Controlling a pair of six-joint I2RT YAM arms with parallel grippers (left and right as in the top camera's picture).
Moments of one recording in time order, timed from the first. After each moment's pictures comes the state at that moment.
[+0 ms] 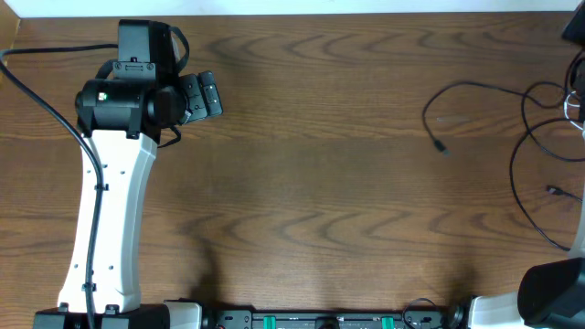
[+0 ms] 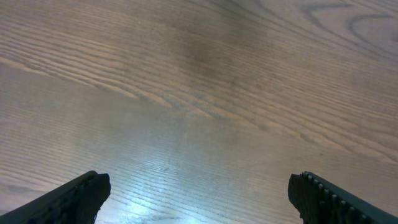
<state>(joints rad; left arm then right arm) -0.06 1.52 1.67 -1.18 -0.05 -0.29 -0.28 1.63 1.67 -0.46 0.15 0.08</state>
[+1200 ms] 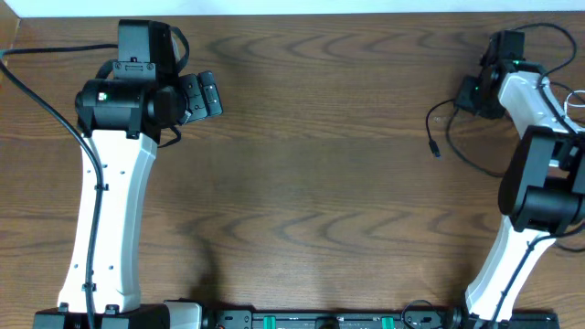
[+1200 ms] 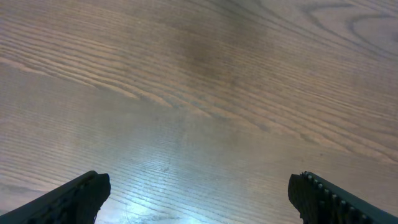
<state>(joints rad) -0.06 1.52 1.67 -1.18 -0.05 -0.29 -0.16 2.22 1.65 -0.67 0.02 0.28</state>
